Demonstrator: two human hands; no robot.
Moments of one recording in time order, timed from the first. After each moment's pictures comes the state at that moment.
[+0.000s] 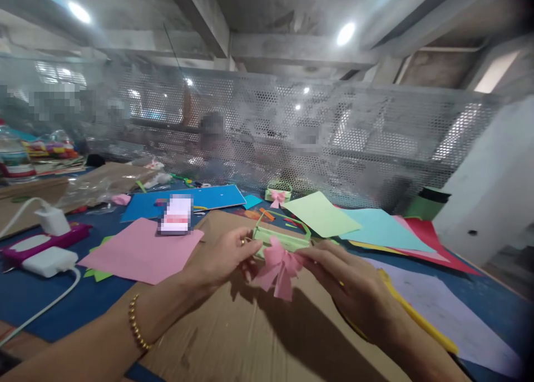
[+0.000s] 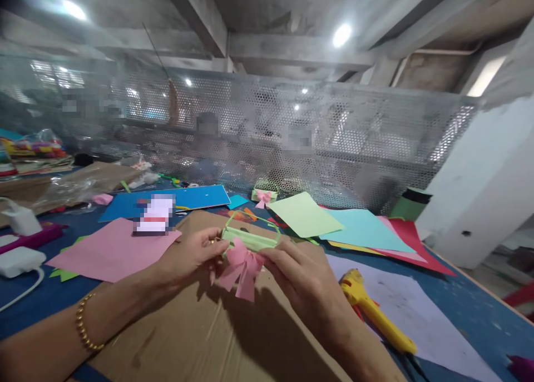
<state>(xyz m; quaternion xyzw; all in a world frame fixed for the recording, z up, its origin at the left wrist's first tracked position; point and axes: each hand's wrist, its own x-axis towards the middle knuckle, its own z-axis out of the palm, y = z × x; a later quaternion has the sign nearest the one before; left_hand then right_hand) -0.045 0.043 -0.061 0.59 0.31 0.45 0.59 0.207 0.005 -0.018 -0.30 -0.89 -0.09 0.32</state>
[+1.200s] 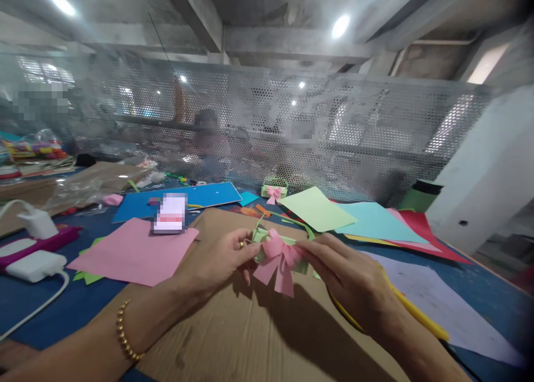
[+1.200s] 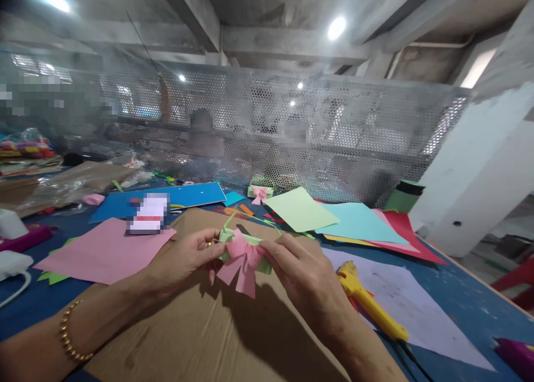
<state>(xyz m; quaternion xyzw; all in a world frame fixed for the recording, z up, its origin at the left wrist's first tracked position) -0.042 0.028 -0.054 0.63 0.33 0.40 0.58 0.212 0.003 -0.024 -0.33 -0.87 -0.15 0.33</state>
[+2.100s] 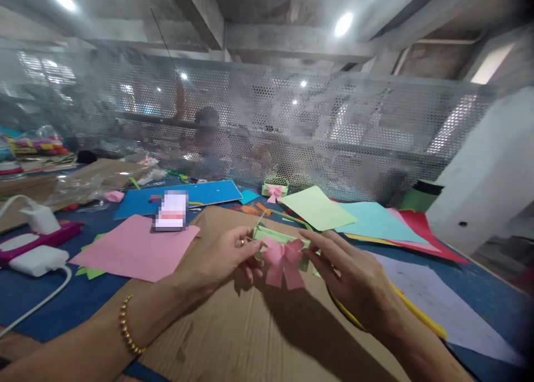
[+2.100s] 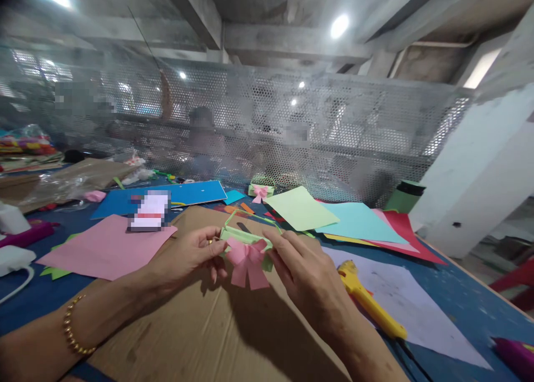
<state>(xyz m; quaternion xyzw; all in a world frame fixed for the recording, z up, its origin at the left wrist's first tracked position) -0.041 0.031 -0.061 0.60 0.30 0.40 0.61 0.212 0.004 -0.024 -0.33 -0.87 -0.17 0.33</state>
